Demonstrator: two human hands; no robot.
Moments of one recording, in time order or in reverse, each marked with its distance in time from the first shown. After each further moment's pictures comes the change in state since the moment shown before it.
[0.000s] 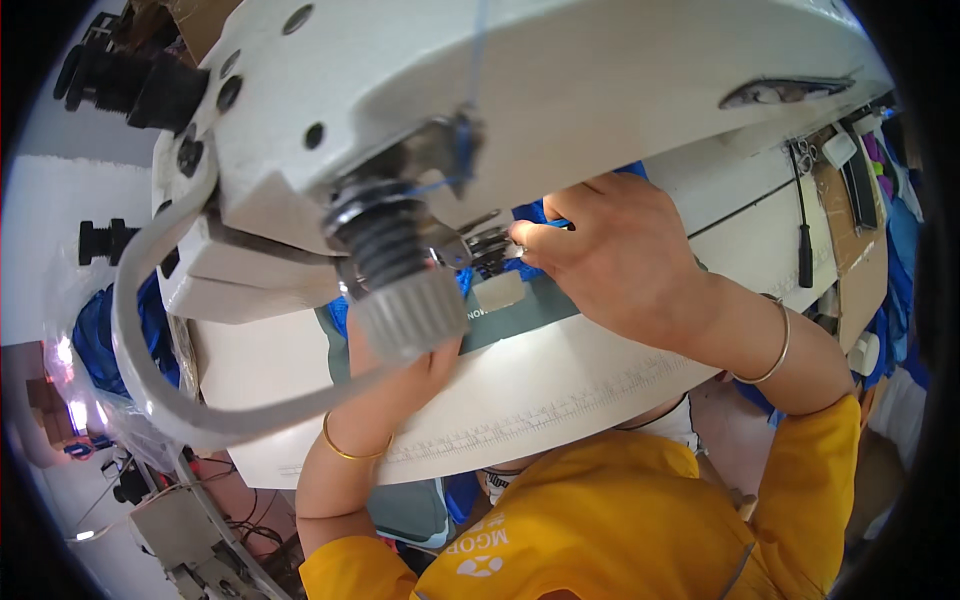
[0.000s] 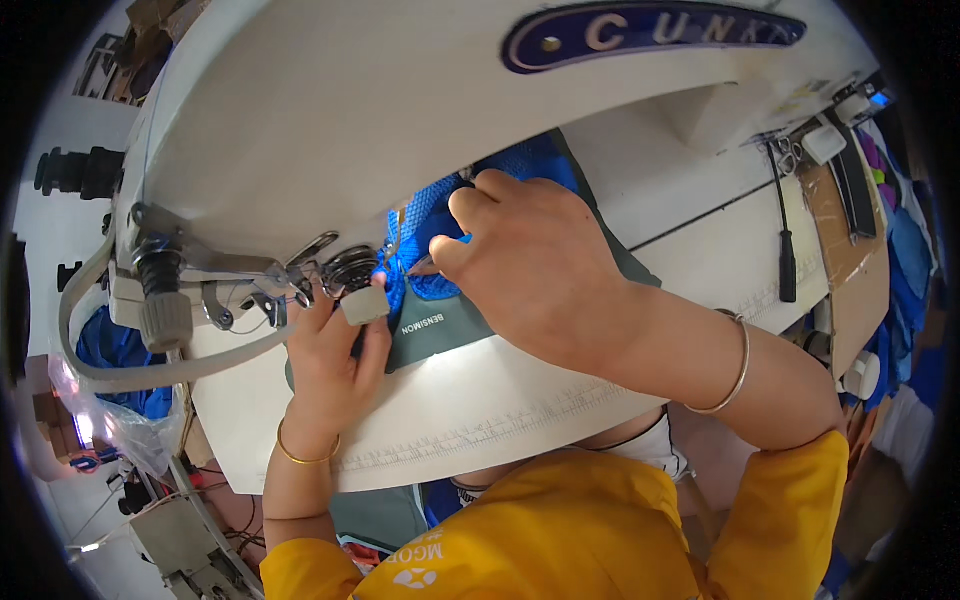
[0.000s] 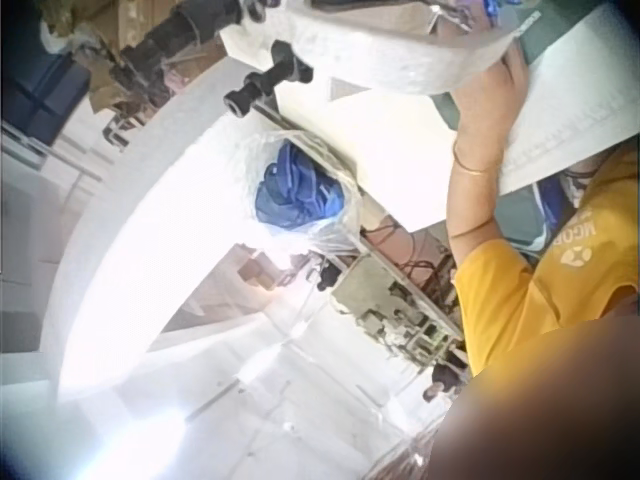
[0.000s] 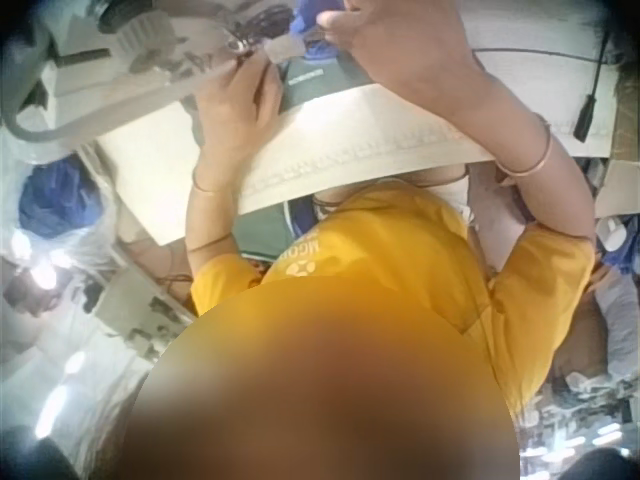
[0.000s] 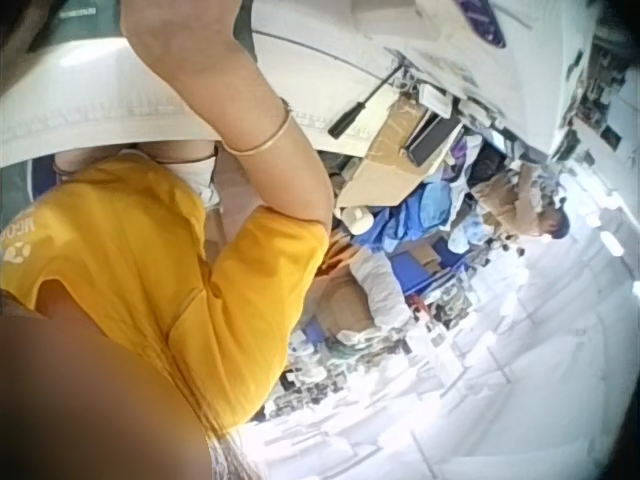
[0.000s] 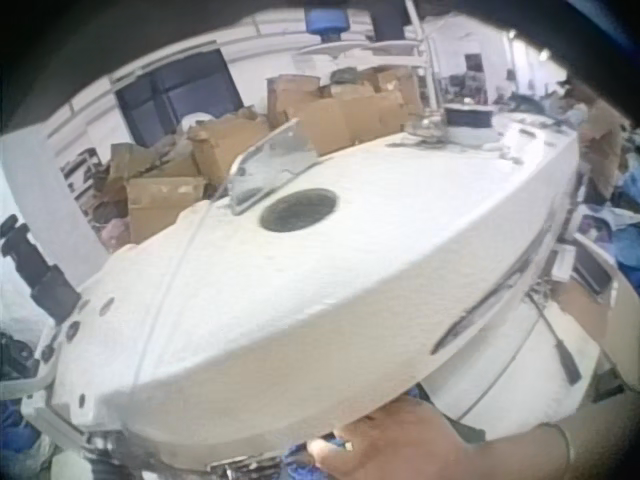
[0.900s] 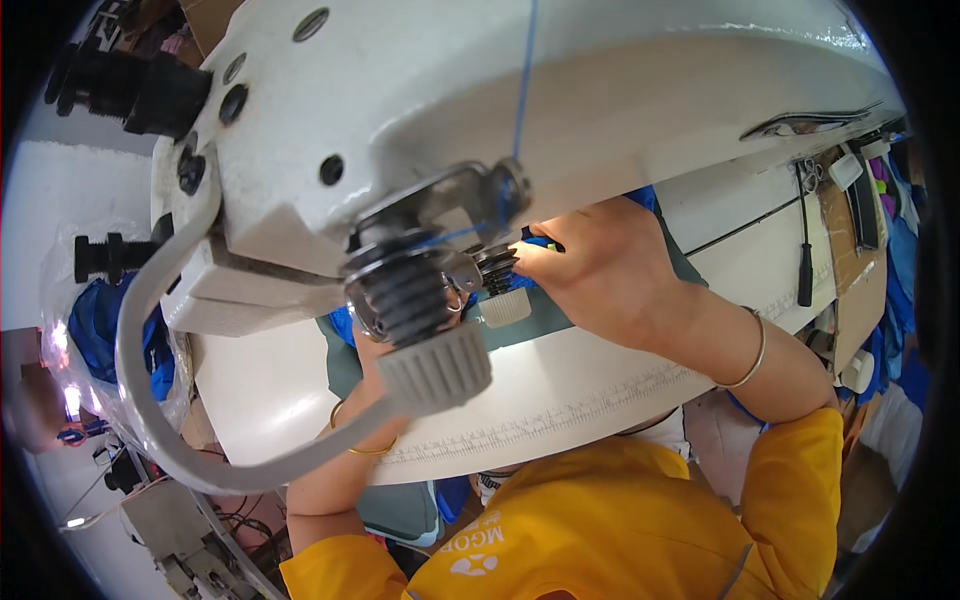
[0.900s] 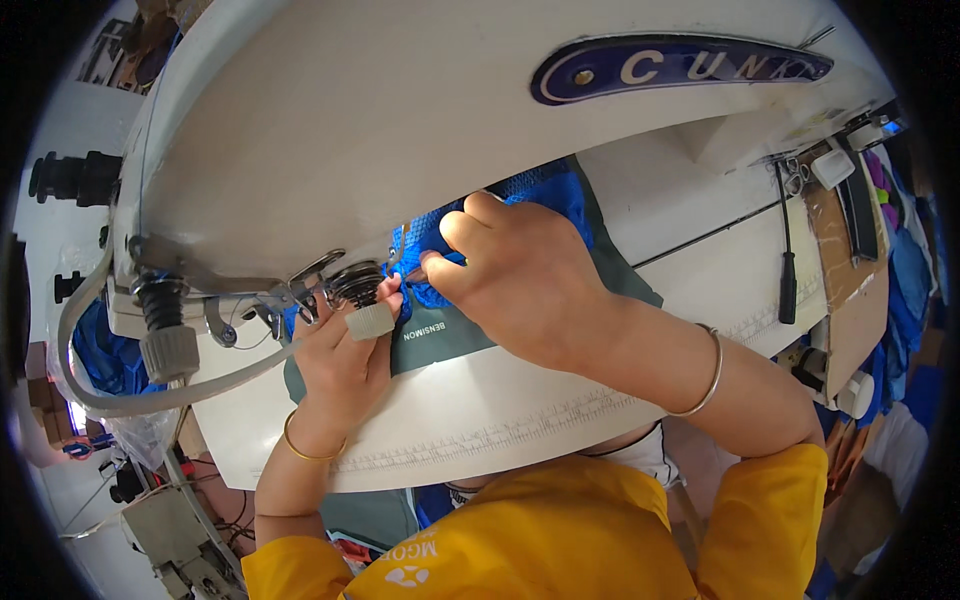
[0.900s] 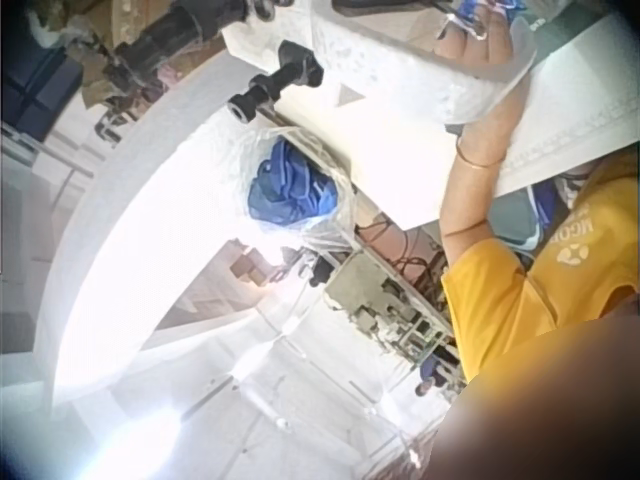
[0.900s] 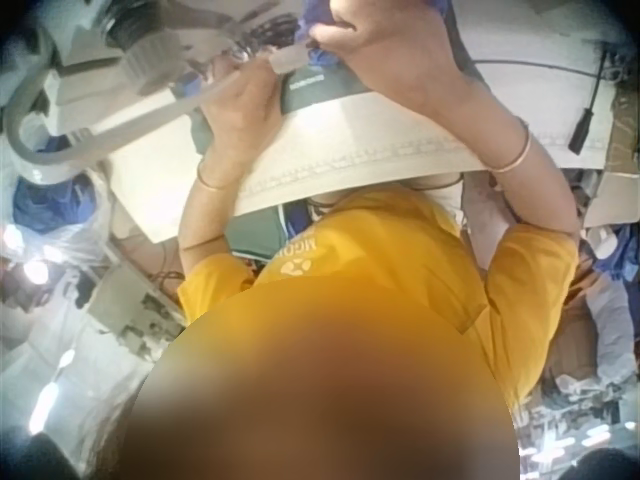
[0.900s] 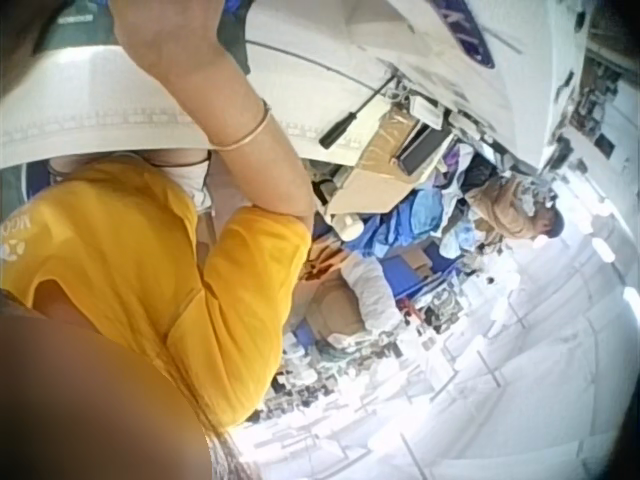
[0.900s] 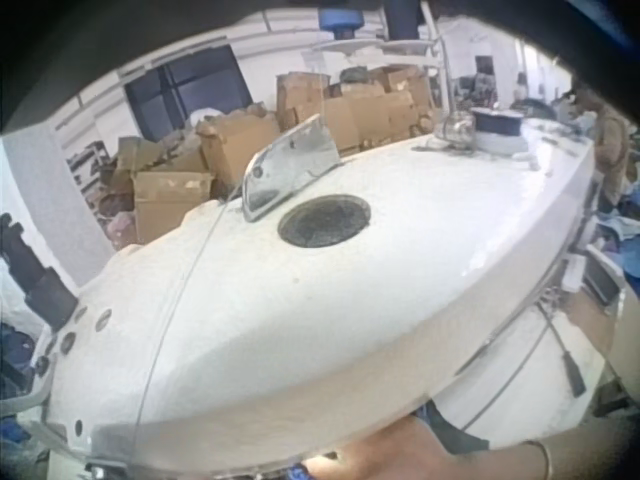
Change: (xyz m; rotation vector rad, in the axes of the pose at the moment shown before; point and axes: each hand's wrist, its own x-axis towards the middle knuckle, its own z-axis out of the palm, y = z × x) left_hand -0.006 -0.019 0.027 0.097 0.195 0.180; right_hand 0.002 0.005 0.022 0.060 0.136 -0.064
